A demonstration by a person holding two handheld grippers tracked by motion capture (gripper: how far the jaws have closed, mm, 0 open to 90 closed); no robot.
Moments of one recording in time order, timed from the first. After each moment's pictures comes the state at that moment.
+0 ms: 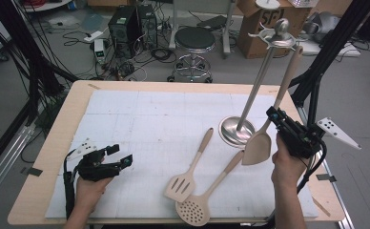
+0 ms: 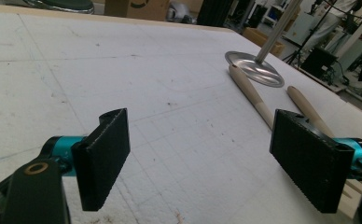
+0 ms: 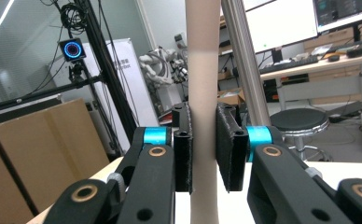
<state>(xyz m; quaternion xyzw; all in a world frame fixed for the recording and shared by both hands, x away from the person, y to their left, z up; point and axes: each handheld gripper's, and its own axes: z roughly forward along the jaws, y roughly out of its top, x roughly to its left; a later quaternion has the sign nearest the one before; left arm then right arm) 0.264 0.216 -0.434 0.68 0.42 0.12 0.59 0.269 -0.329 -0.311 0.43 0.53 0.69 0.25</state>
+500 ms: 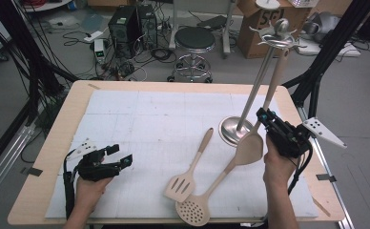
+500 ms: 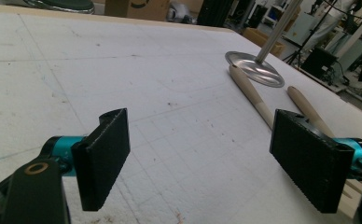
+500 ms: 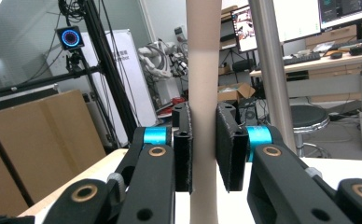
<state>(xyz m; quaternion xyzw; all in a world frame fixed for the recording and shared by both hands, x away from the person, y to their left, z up) 0.264 0.217 -0.434 0.68 0.42 0.12 0.59 0.273 -0.307 -0.317 0.42 0.55 0.67 0.26</state>
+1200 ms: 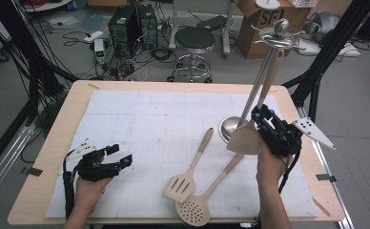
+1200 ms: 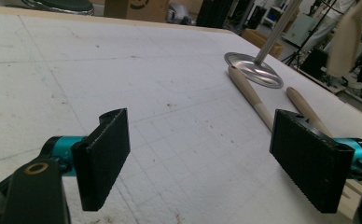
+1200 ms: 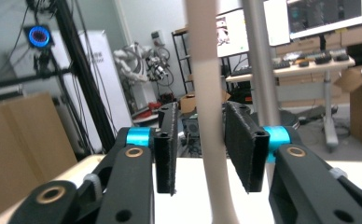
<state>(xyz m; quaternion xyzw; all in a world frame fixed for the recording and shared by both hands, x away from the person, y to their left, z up) 0.263 0.217 -0.434 0.68 0.42 0.12 0.59 0.276 -0.290 -0.320 0.45 0.53 0.65 0.31</state>
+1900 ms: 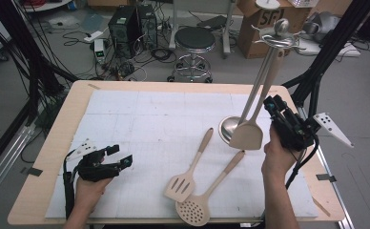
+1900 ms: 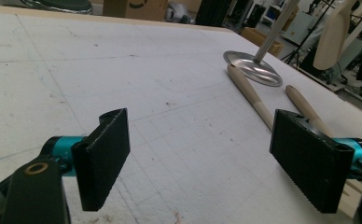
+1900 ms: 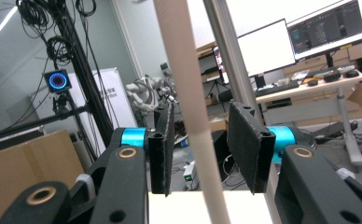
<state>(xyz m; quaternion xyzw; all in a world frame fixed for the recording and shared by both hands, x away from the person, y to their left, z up) 0.263 0.217 -0.434 0.68 0.42 0.12 0.59 0.279 -0.309 -0.300 0.44 0.47 0.71 0.29</state>
